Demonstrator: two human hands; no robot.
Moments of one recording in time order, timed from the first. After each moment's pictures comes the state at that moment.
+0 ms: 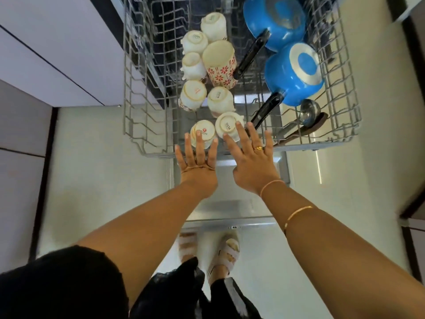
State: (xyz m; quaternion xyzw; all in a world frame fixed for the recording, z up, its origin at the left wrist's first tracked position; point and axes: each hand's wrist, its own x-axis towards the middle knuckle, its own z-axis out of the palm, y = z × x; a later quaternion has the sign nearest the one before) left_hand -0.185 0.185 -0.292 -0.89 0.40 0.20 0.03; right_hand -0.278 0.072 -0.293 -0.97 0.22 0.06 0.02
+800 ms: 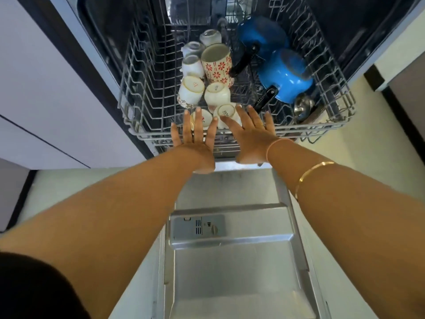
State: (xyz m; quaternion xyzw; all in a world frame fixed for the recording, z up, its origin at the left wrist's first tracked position) left_hand 0.011 0.011 -0.267 -0.87 0.41 0.25 0.15; right_hand -0.077 -0.108 -0.267 -0.95 0.23 0.18 0.06
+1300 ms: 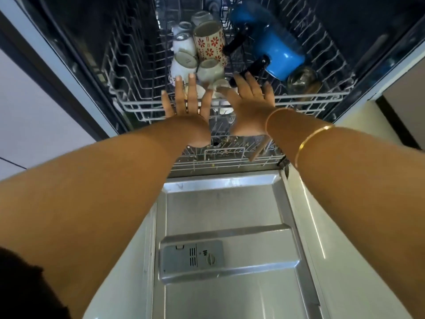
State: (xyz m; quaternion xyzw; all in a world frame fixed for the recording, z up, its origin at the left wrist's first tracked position) left_hand 0.095 -0.060 -0.291 -0.89 0.44 0.12 0.06; right_hand 0.007 -0.177 -0.268 -0.96 0.25 0.10 0.04
